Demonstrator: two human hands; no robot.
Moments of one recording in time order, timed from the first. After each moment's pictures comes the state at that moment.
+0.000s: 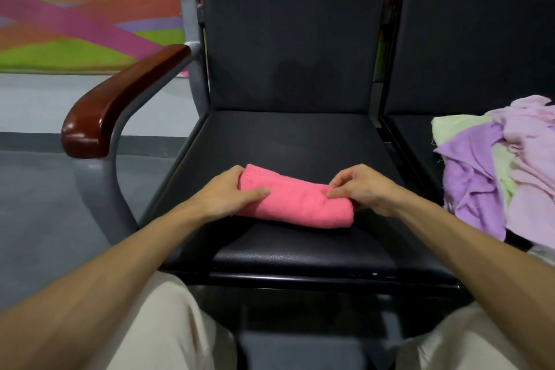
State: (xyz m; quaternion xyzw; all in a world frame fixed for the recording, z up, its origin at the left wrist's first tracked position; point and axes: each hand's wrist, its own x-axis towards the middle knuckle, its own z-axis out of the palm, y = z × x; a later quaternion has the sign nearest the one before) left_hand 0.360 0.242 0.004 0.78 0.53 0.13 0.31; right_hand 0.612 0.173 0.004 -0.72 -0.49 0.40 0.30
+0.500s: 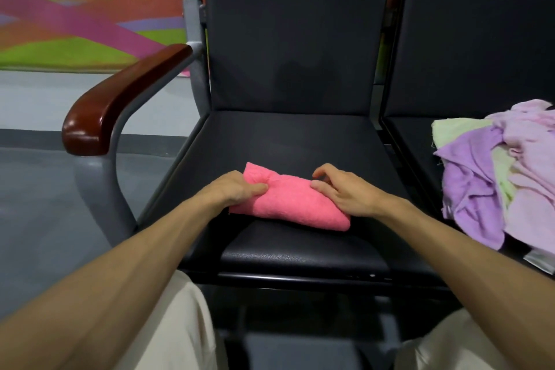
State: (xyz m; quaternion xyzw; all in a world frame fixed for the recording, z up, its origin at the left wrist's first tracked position) left_hand 0.387 0.249 0.006 0.69 0.65 0.06 0.31; right_hand 0.610 0.180 -0.002 -0.66 -0.71 0.20 0.13
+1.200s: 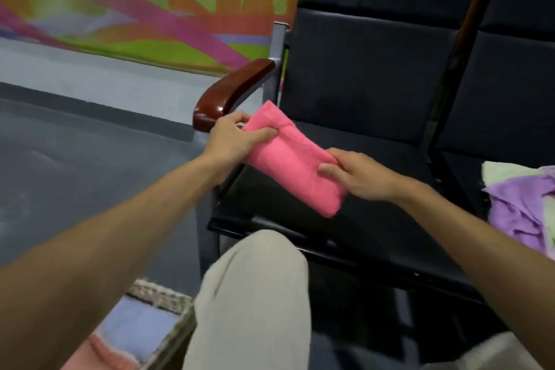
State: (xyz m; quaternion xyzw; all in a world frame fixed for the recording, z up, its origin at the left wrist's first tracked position) left_hand 0.258 0.202 0.075 0.59 0.50 0.51 0.37; right_hand 0.496 0.158 0.080 -0.54 -0.81 0.18 0.15
